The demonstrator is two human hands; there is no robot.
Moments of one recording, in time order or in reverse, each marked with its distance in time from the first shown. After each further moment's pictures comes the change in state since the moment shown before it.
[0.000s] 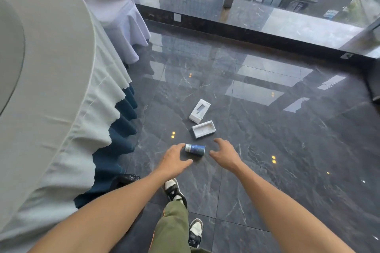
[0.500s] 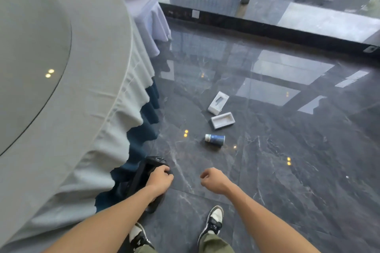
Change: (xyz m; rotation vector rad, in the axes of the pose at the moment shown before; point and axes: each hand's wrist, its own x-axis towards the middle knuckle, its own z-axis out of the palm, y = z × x) left_hand -0.121 -0.180 -0.011 -0.155 0.029 -0.390; right_hand -0.099 -0.026 0.196 -0.086 -0.337 0.001
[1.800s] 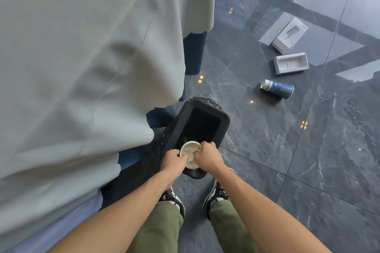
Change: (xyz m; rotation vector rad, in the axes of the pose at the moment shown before) left_hand 0.229 -0.301 0.059 -0.249 -0.029 -0.283; right_hand 0.274 -0.069 0.334 -0.078 0.006 0.125
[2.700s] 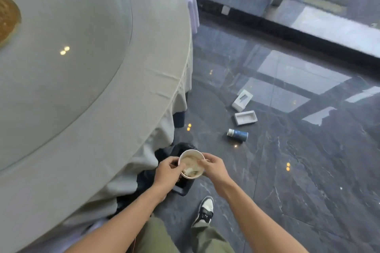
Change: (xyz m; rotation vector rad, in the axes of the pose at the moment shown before) left_hand -0.310 0.120 -0.137 -0.292 0.027 0.372; right_hand -0.319 -0.060 -0.203 0.888 0.135 -0.186
